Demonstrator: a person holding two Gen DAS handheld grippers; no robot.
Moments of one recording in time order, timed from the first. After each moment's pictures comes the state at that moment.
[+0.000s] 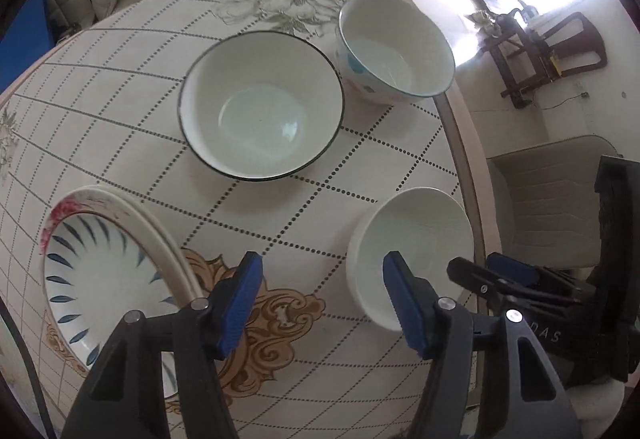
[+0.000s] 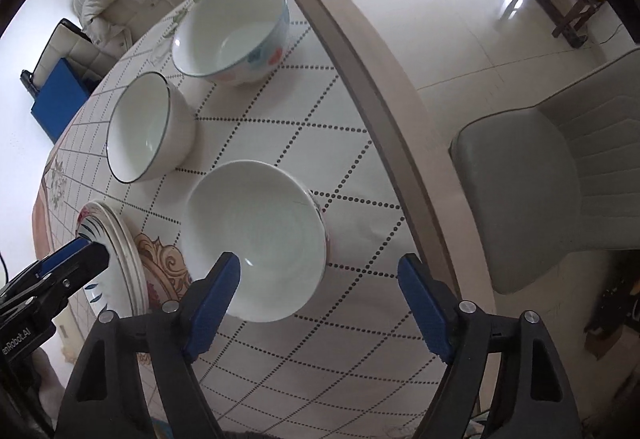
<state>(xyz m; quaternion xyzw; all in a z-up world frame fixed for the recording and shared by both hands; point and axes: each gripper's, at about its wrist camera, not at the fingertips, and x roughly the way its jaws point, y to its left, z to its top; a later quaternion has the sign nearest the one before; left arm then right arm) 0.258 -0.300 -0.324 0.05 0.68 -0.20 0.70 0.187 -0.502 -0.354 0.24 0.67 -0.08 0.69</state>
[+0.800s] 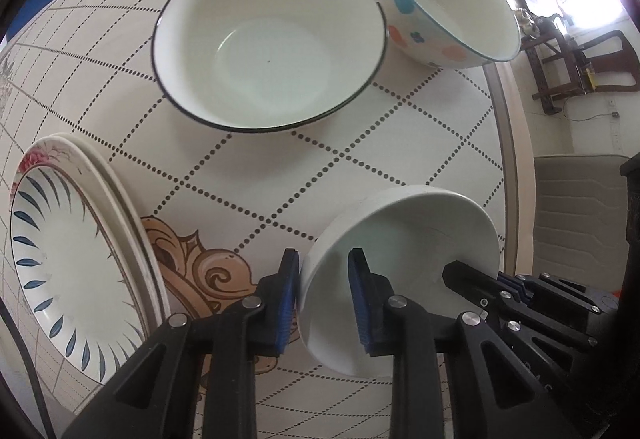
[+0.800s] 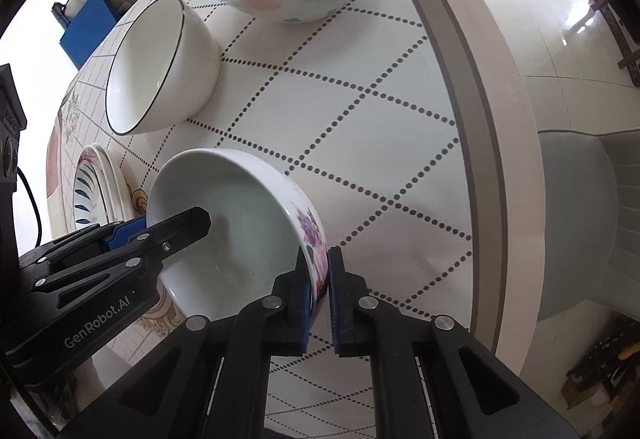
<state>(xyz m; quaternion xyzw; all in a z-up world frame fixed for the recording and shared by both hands) 0.245 -0.283 -0.354 0.02 0.72 -0.13 0.68 0.224 -0.467 -0.406 0.20 0.71 0.04 0.67</state>
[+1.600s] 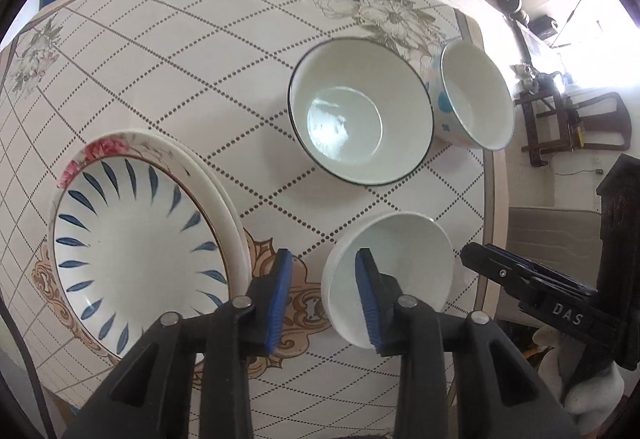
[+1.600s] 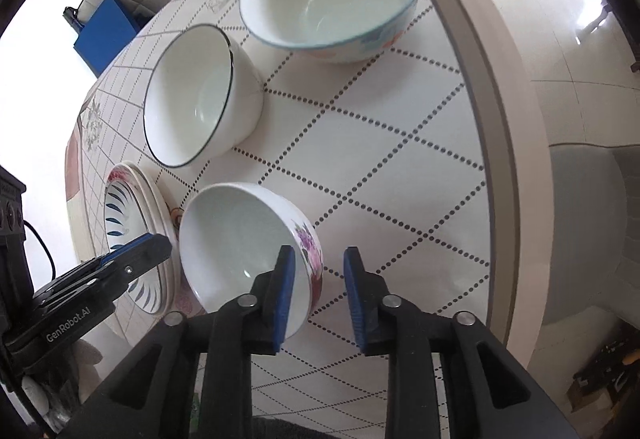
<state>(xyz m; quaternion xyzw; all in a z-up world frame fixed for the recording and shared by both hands) 0.277 -0.185 -0.280 -0.06 0.70 -0.11 0.71 0.250 -0.473 -0.371 0.22 0.71 0.05 0.67</state>
